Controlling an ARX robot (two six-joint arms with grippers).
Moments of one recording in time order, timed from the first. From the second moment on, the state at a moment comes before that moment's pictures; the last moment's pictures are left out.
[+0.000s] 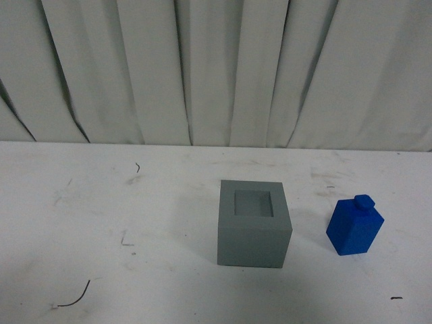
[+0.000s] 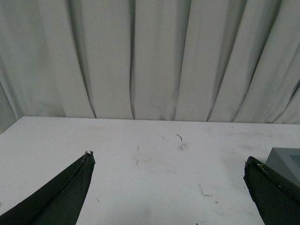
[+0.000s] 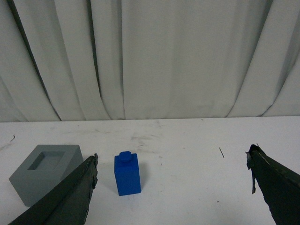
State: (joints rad) left arm 0.00 0.01 0.01 0.00 0.00 0.00; right arm 0.00 0.00 0.01 0.00 0.00 0.00
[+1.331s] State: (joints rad) left arm 0.00 0.01 0.01 0.00 0.00 0.00; right arm 0.00 0.00 0.01 0.00 0.00 0.00
